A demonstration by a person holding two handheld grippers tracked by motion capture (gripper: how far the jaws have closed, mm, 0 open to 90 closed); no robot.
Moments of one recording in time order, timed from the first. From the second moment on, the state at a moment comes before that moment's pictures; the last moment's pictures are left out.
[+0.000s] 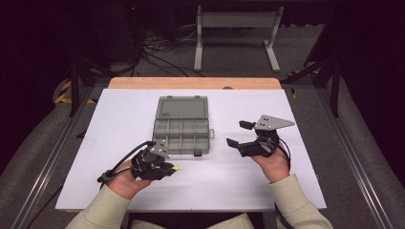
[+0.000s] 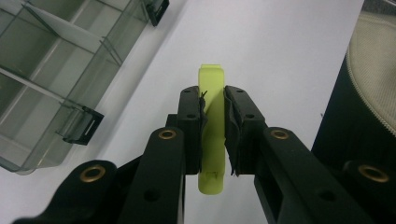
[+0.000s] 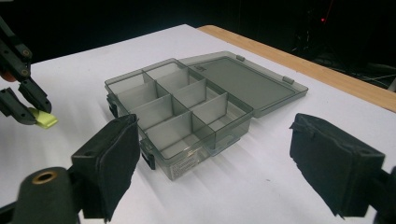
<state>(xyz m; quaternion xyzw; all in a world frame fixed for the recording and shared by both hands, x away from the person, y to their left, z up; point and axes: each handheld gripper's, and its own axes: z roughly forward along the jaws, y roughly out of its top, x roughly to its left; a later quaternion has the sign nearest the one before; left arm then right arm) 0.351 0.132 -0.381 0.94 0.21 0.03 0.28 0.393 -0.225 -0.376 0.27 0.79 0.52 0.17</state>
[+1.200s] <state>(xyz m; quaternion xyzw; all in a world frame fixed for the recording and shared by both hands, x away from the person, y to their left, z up) 0.395 0.154 -0.357 0.90 0.26 0.07 0.33 0.393 -0.223 -0.378 0.27 0.79 0.52 0.17</state>
